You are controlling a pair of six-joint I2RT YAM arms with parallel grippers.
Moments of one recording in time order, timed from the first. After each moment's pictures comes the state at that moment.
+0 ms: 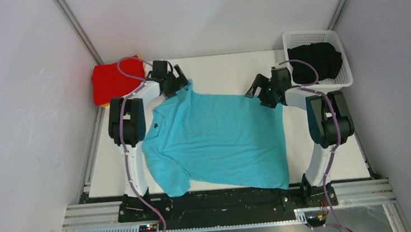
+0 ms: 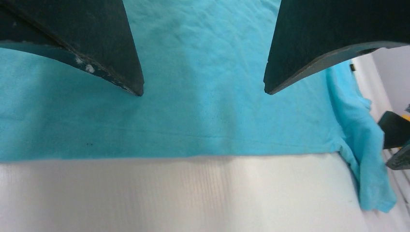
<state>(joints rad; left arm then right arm) -0.19 2.21 1.64 -0.23 0.14 -0.64 0.15 1.87 1.10 0.00 -0.25 0.64</state>
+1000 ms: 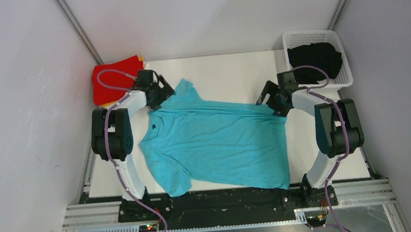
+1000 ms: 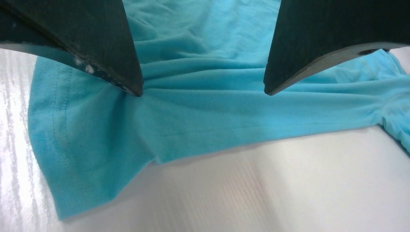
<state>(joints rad) -0.10 1.95 1.33 -0.26 0.05 -0.69 0.12 1.75 1.05 -0.26 -0.12 0.69</state>
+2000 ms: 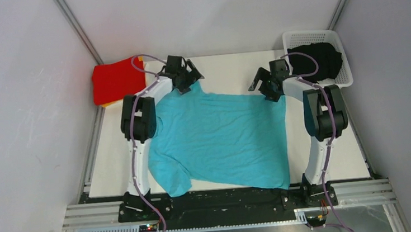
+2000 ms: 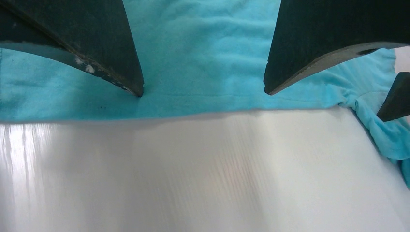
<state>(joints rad) -0.29 2.32 1.81 -0.29 0.14 -0.79 0.14 1.97 1.29 -0.19 -0.11 0.66</state>
